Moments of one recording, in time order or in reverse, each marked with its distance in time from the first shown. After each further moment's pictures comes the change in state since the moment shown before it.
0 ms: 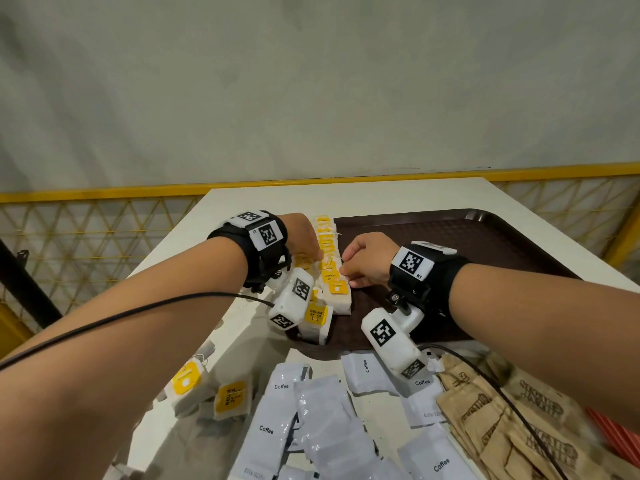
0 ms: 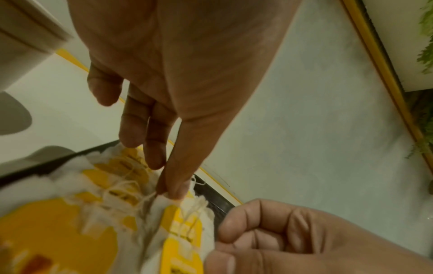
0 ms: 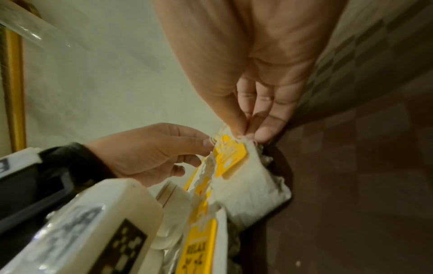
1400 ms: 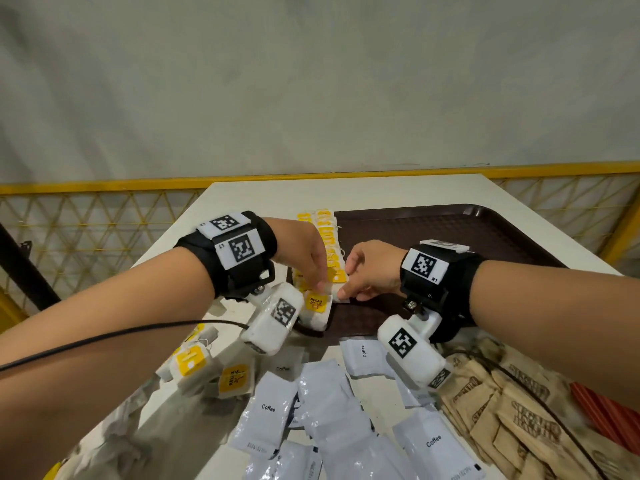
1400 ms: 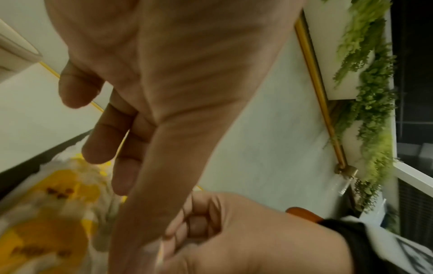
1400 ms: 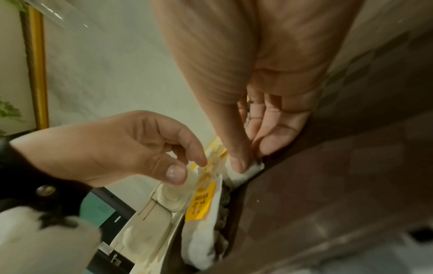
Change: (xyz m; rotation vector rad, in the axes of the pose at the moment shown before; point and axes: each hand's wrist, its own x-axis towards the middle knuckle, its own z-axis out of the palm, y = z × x) left_hand -0.053 0.001 0.000 0.016 -0.174 0.243; right_hand -0.026 0.010 -0.001 -0.151 -0.167 -0.028
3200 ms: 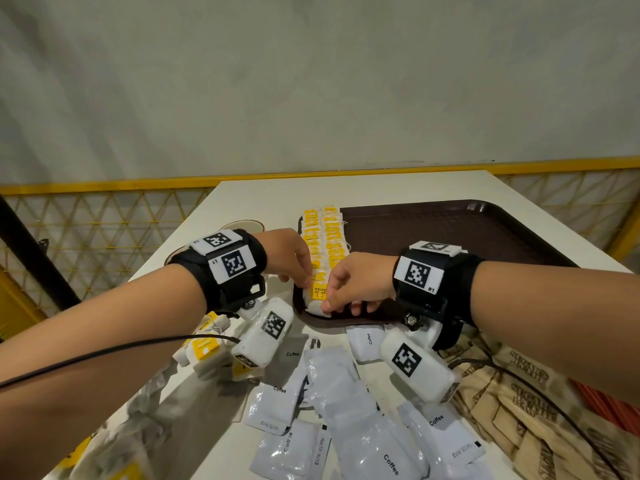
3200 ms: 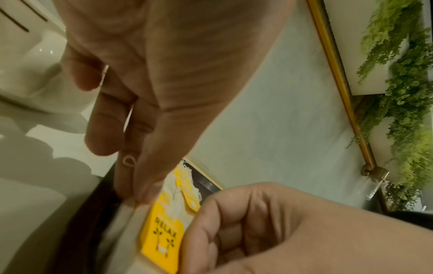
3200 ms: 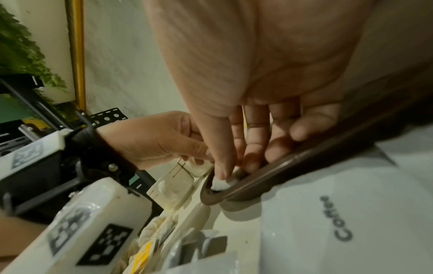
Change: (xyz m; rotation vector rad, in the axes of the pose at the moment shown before) left_hand -0.017 -0.023 0.025 -0.143 0.110 -0.134; right_hand -0.021 -0.014 0.024 -0.362 -0.218 -0.082
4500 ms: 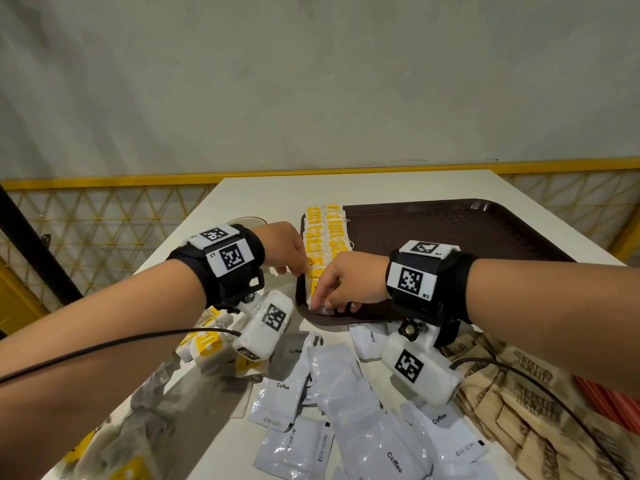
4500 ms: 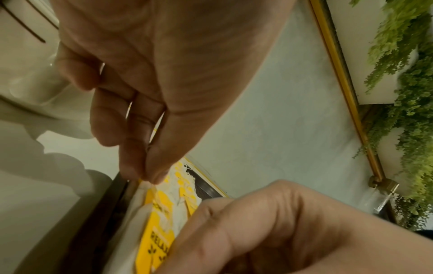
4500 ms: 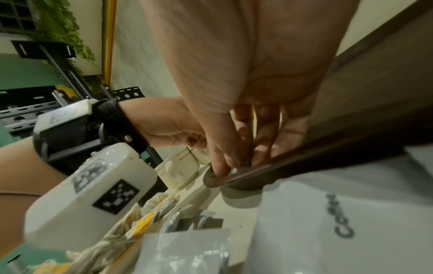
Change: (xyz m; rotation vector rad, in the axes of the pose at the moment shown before) left_hand -0.001 -0.006 -0.001 -0.110 0.062 -0.073; right_hand 0.002 -0.012 0.004 -0.107 -0.081 -0.147
